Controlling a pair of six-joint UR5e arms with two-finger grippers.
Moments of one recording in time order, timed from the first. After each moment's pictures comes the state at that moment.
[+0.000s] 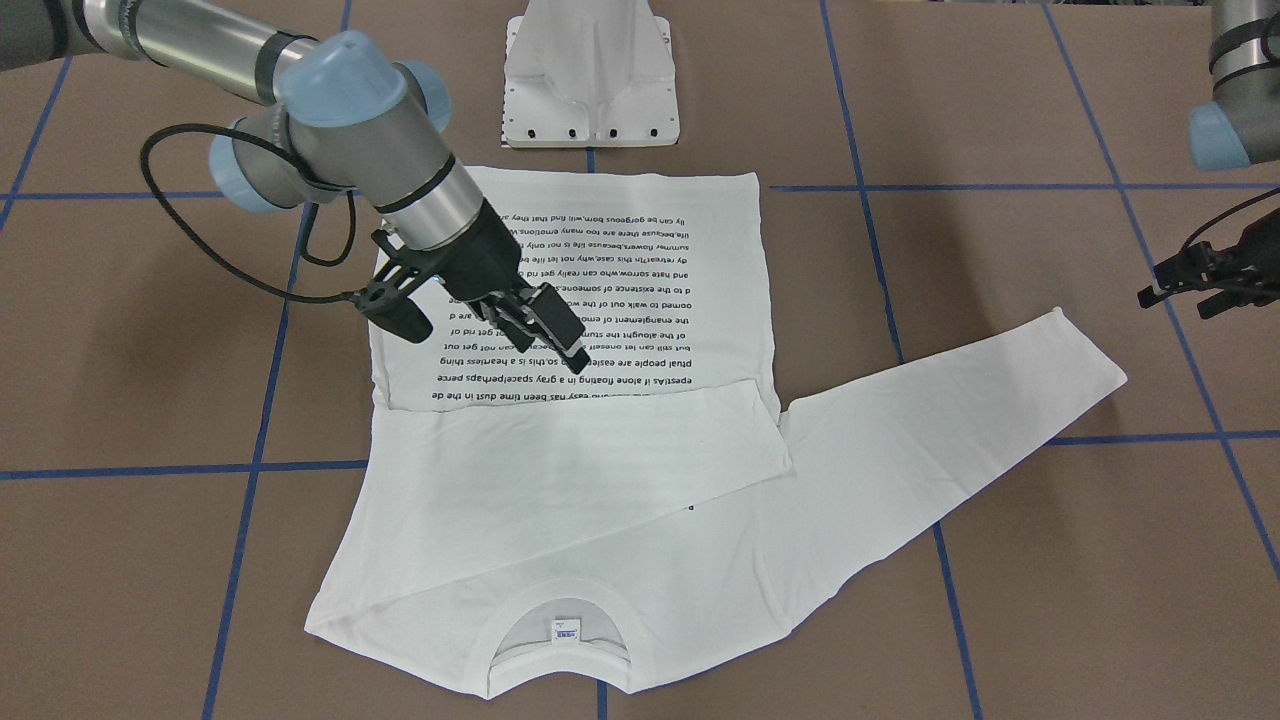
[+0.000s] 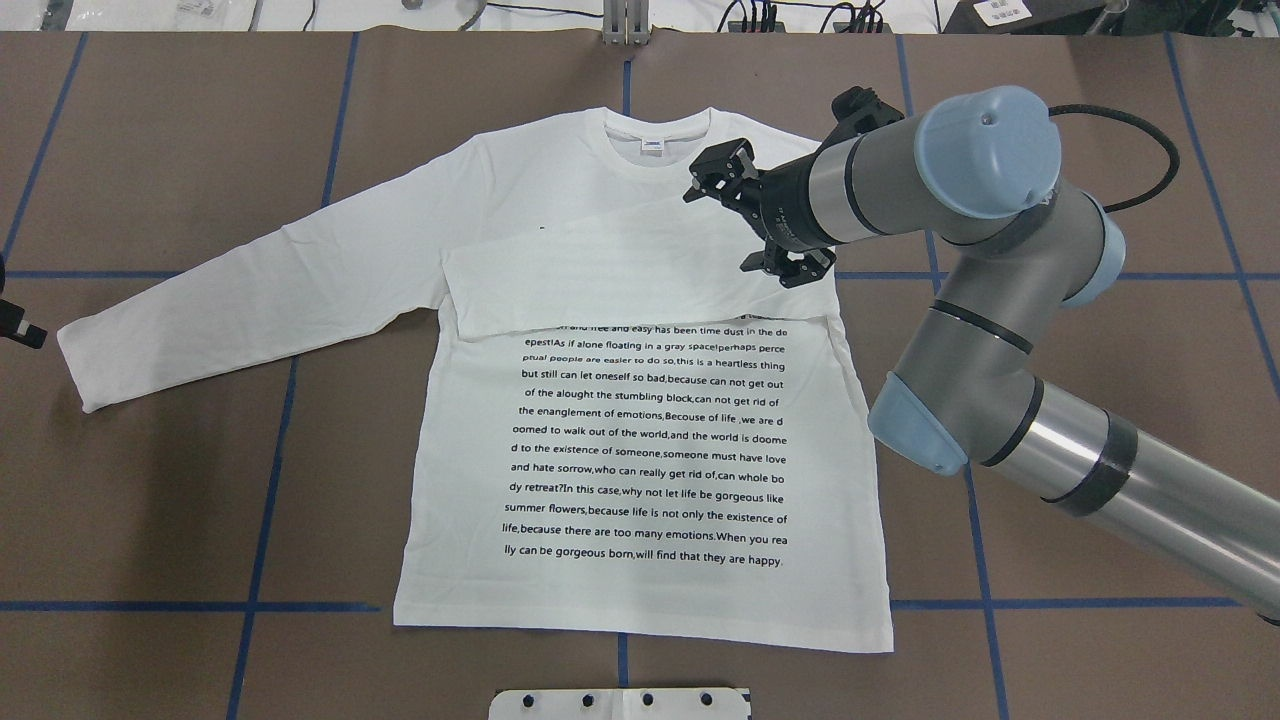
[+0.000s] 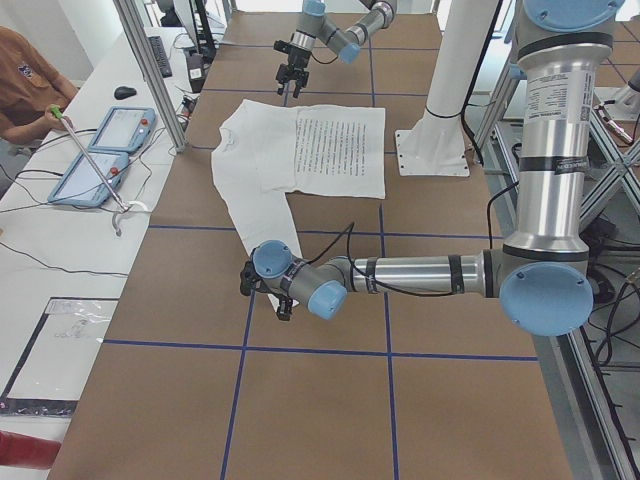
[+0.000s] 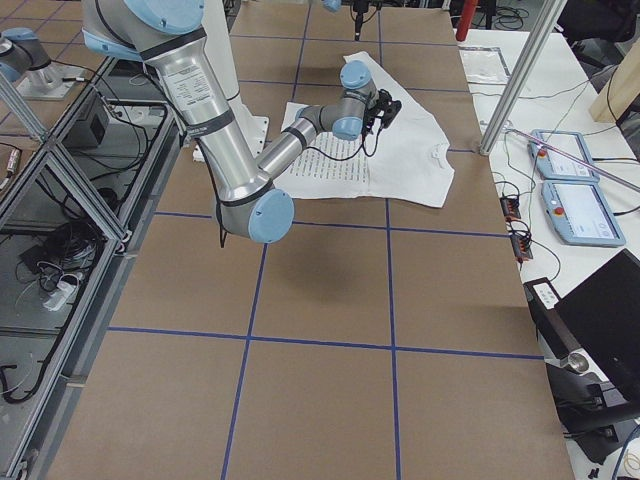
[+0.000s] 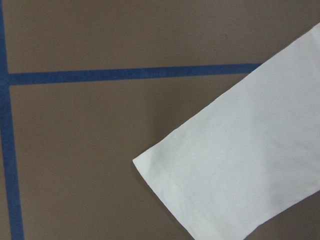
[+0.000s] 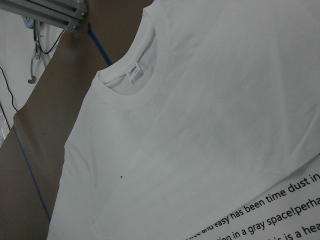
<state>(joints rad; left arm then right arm) -1.21 -1.59 -1.39 -2.18 -2.50 -0.50 0.72 -1.04 1.70 -0.97 1.92 1.94</state>
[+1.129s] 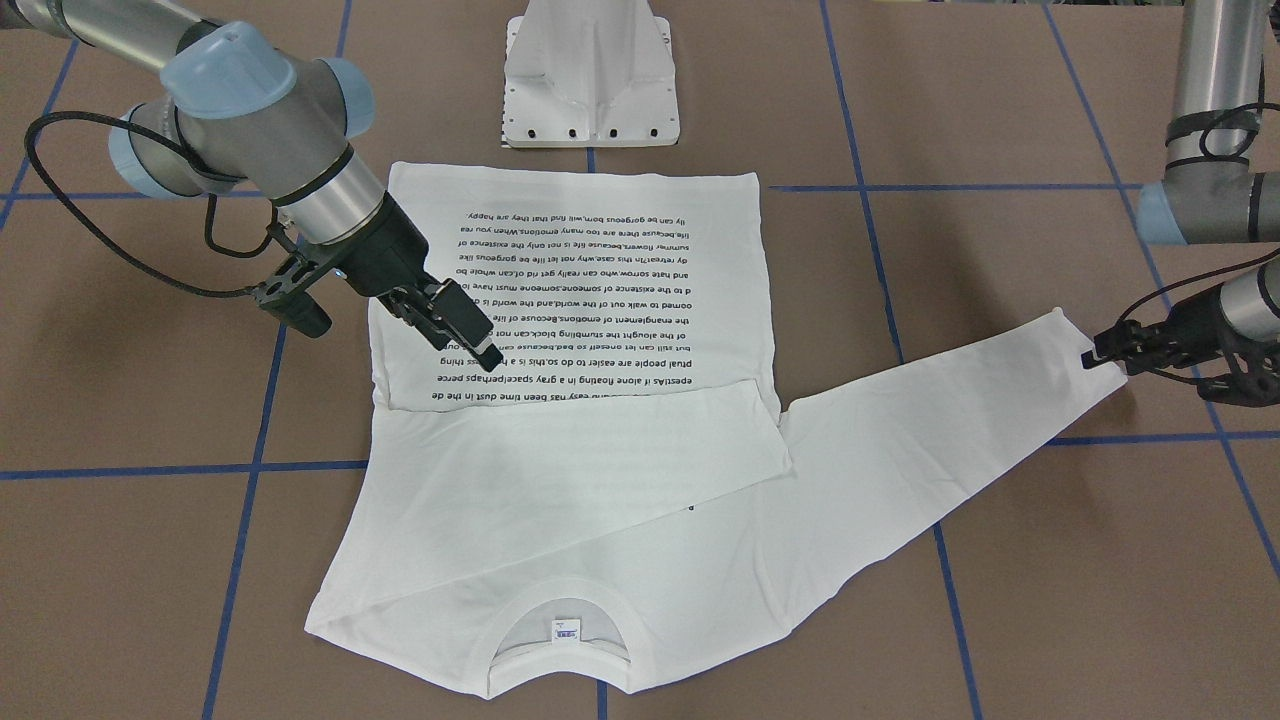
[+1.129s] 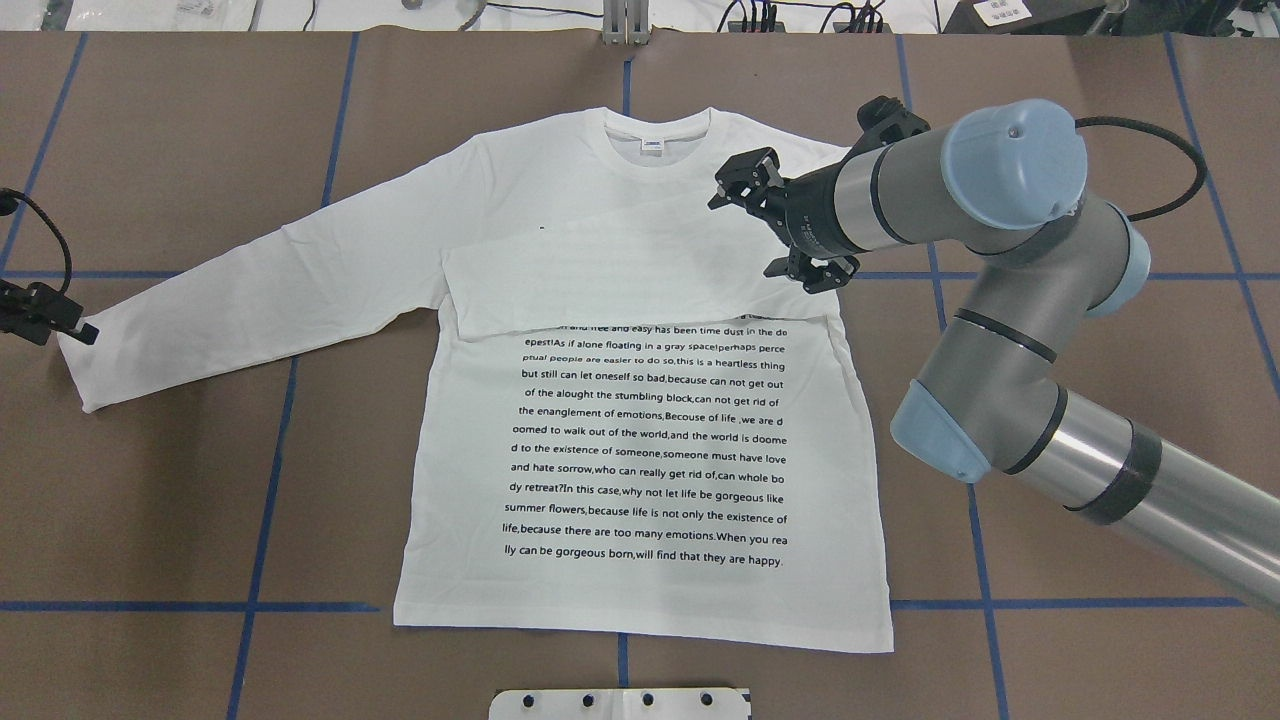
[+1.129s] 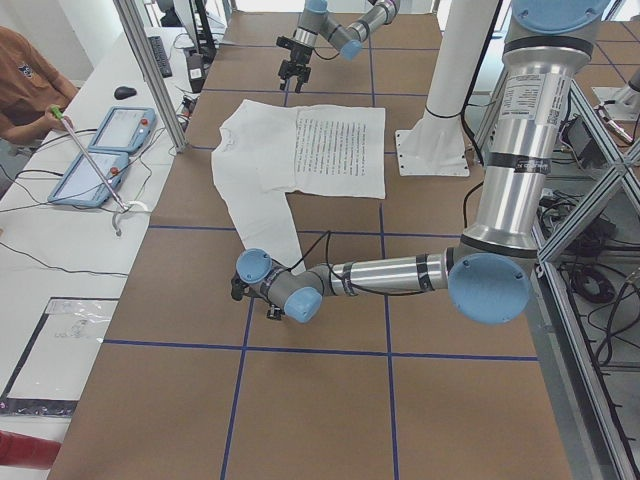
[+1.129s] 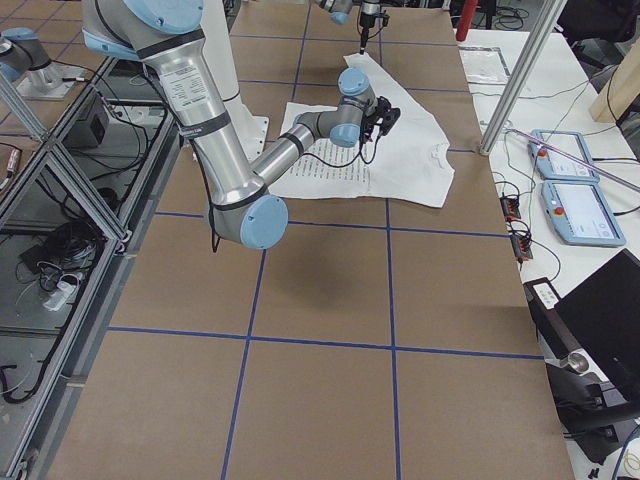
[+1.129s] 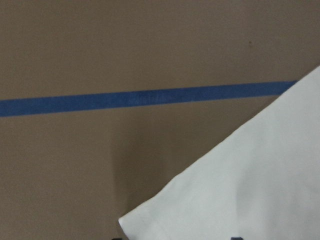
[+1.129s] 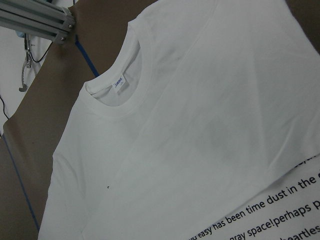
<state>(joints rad) -1.16 -1.71 -1.21 -2.24 -2.49 -0.52 0.72 -1.07 1.71 -0.96 1.91 1.94</state>
